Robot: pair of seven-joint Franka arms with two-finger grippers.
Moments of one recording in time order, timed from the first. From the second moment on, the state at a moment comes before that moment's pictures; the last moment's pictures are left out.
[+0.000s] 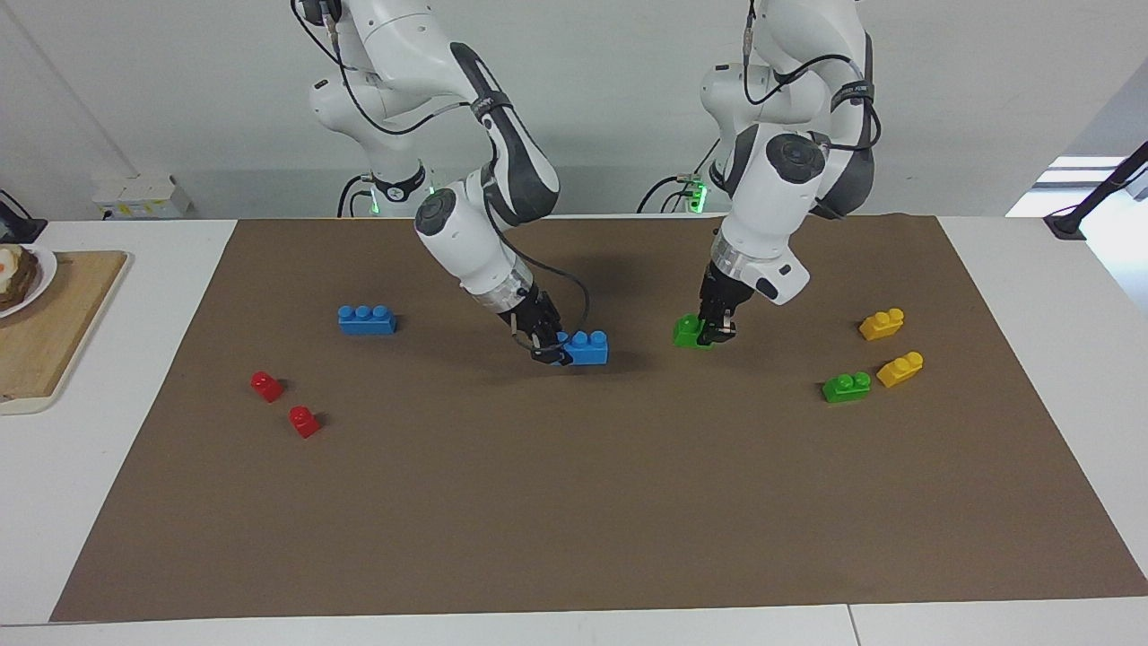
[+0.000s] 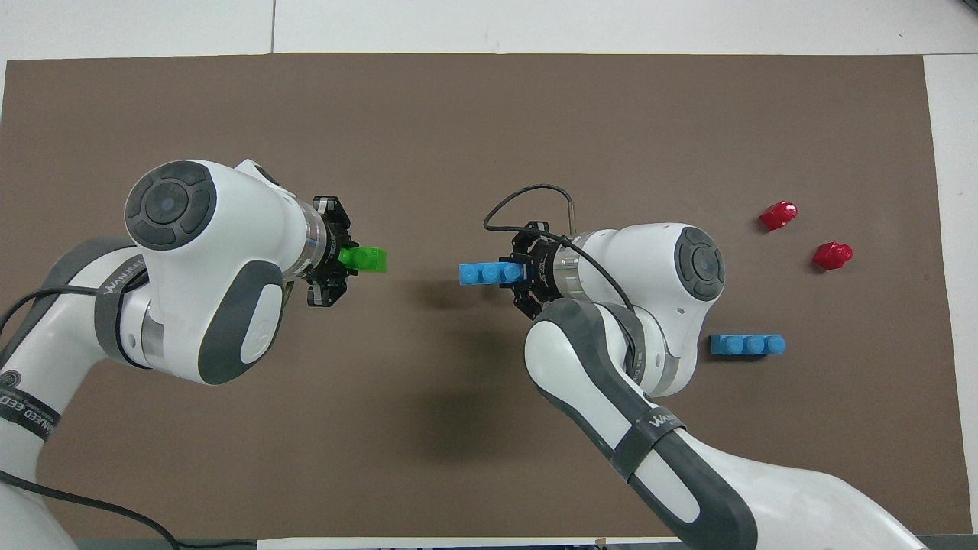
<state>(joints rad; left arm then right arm) -0.29 0.09 -0.13 -1.97 -0.10 2.16 -1.84 0.54 0.27 -0.02 -2.04 0.75 2.54 1.48</state>
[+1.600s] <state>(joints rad) -0.50 0.17 -0.13 -1.95 0.00 2.16 -2.10 0.60 0.37 -0.02 -2.05 1.01 2.60 1.33</state>
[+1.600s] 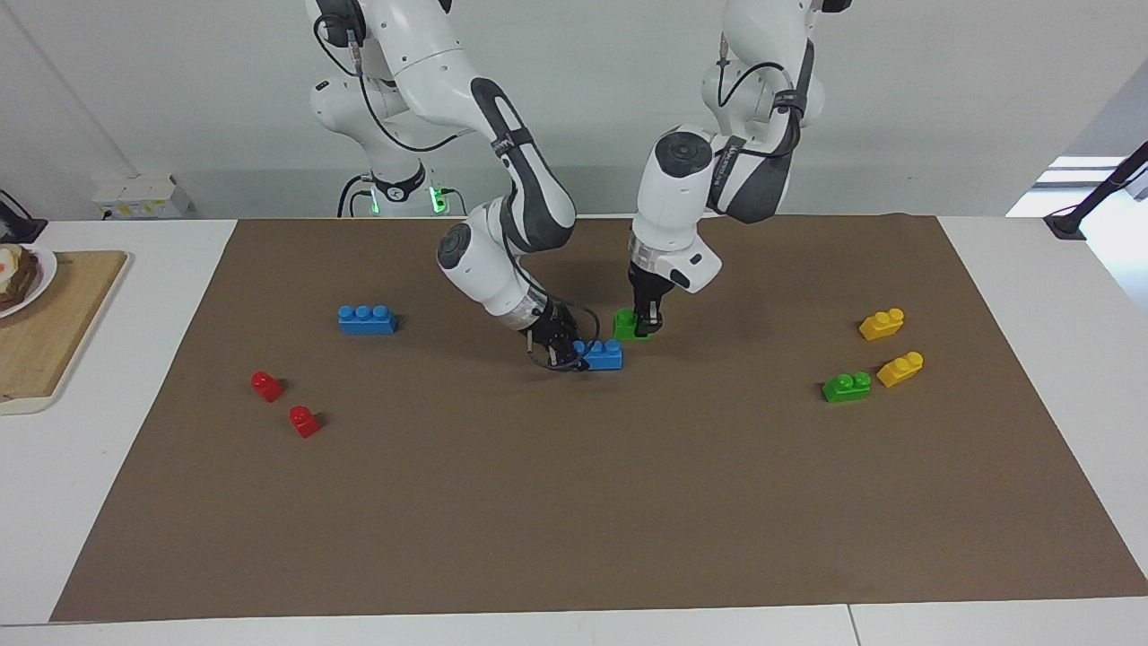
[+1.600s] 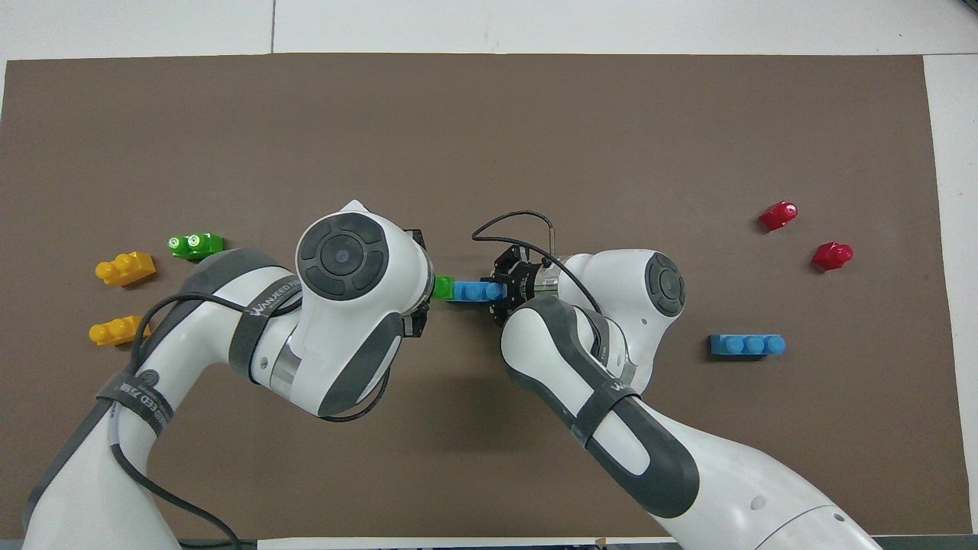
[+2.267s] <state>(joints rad) -0.55 0.28 -0.12 -1.86 0.05 2.17 -2.20 0.60 0.38 -0.02 -2.05 1.01 2.60 1.34</state>
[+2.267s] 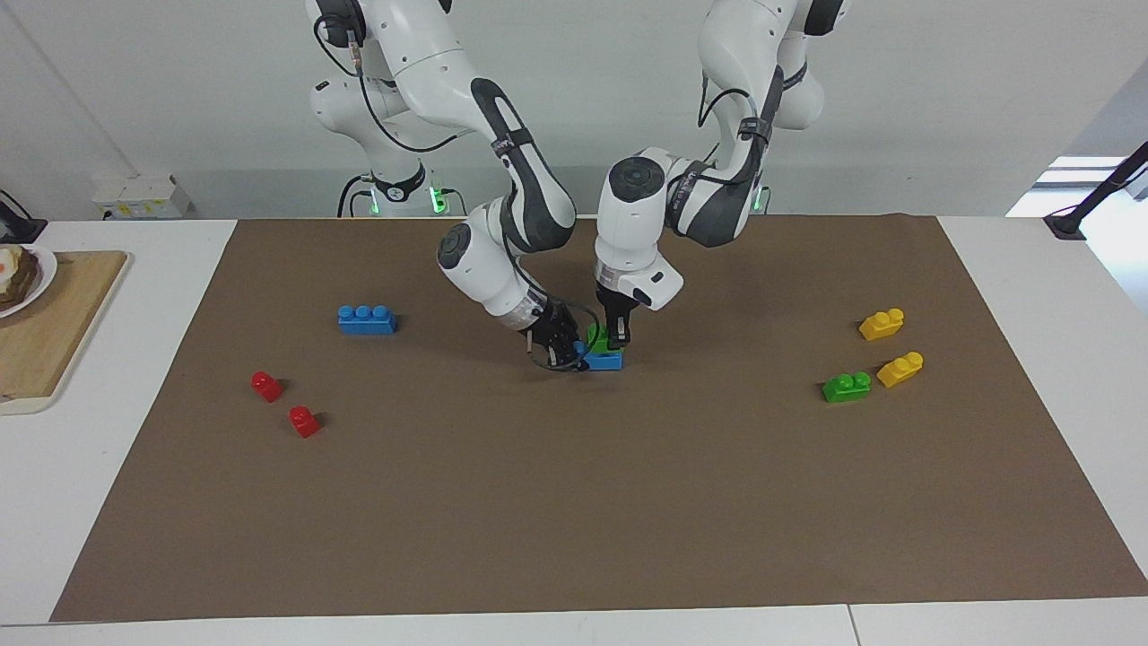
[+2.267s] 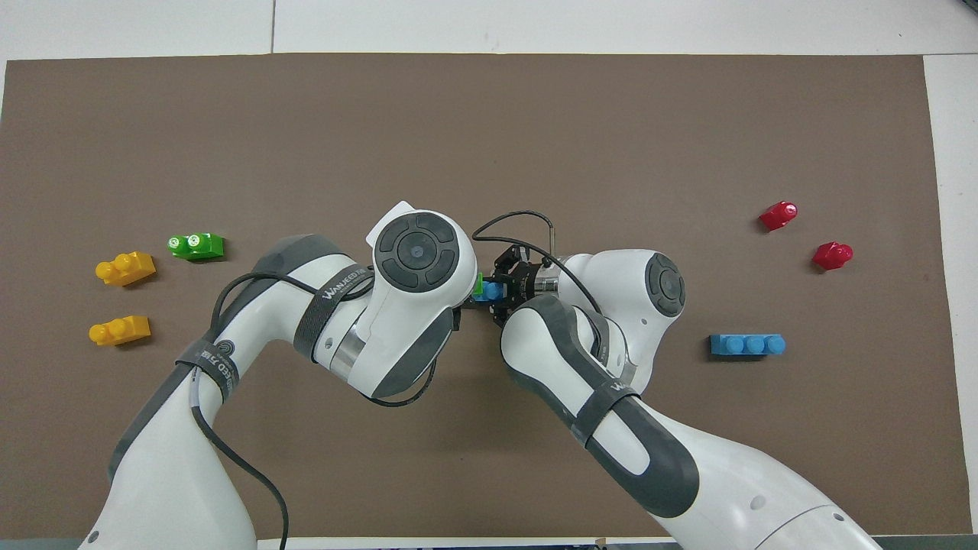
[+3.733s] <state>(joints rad) -0.57 0.28 -0.13 -1.87 0.10 2.17 -2.34 0.60 0.38 -0.02 -2.05 1.01 2.61 1.34</state>
